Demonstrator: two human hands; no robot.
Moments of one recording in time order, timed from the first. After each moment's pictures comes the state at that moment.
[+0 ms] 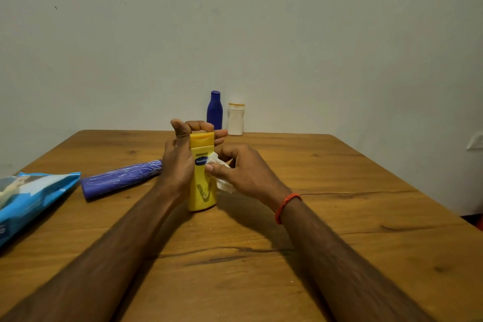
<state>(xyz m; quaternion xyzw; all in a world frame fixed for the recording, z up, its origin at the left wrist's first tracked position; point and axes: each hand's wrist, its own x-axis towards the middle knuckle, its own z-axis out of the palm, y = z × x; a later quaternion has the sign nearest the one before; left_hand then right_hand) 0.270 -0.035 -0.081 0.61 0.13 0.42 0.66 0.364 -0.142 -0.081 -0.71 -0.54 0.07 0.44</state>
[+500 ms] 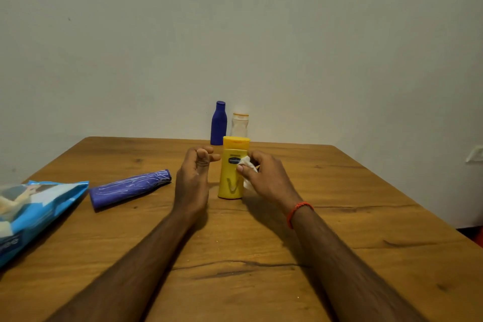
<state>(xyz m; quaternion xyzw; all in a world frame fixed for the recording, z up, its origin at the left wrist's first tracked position) 0.272 -0.047 -0.101 0.67 0.19 0.46 0.56 0.401 -0.141 -0.089 -0.77 -0.45 0.02 0.46</state>
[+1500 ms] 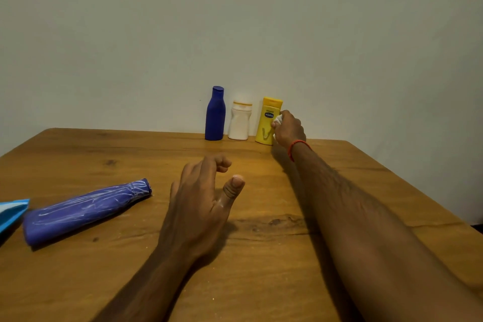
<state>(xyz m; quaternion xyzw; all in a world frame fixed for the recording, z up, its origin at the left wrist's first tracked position) 0.297 -0.024 -0.123 0.86 0.18 0.36 0.32 0.631 -0.019 -0.101 -0.88 -0.27 -0.11 0.38</state>
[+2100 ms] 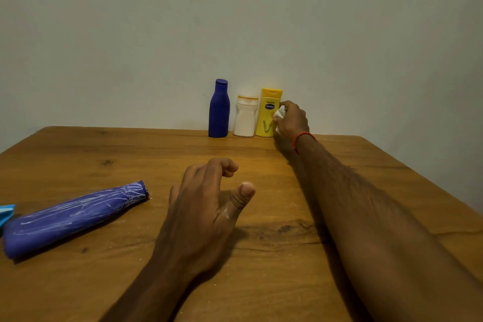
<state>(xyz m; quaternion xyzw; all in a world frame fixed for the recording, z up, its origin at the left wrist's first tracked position) 0.303 -0.019 -0.127 0.88 0.19 0.32 0.30 0.659 0.008 -0.110 -0.84 -0.29 -0.10 0.45</state>
